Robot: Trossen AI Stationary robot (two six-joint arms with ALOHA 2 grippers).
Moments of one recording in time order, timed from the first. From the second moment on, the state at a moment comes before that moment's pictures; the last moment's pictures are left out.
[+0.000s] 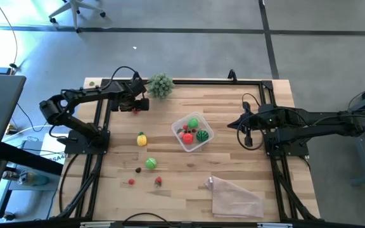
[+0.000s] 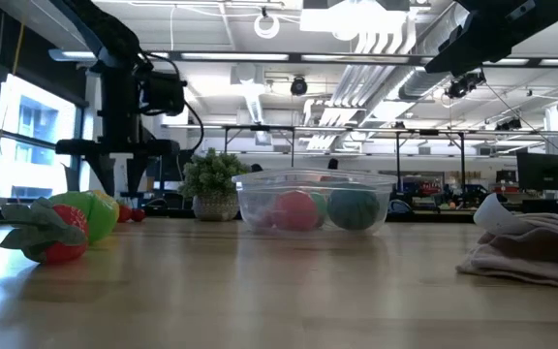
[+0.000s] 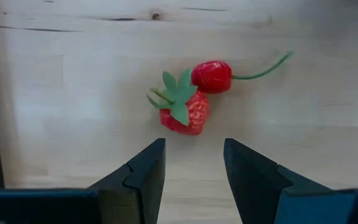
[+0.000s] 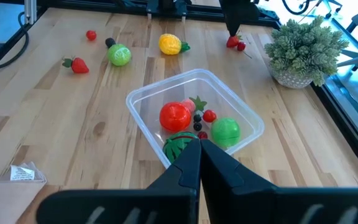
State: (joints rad) left arm 0.82 1.44 0.81 -0.81 -0.12 -0.90; right arm -0.04 0.68 0.61 -0.40 0.02 -0.11
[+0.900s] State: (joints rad) left arm 0.82 1.58 0.81 -0.75 -0.16 -0.87; right arm -0.04 0.68 0.61 -0.40 0.02 -0.11
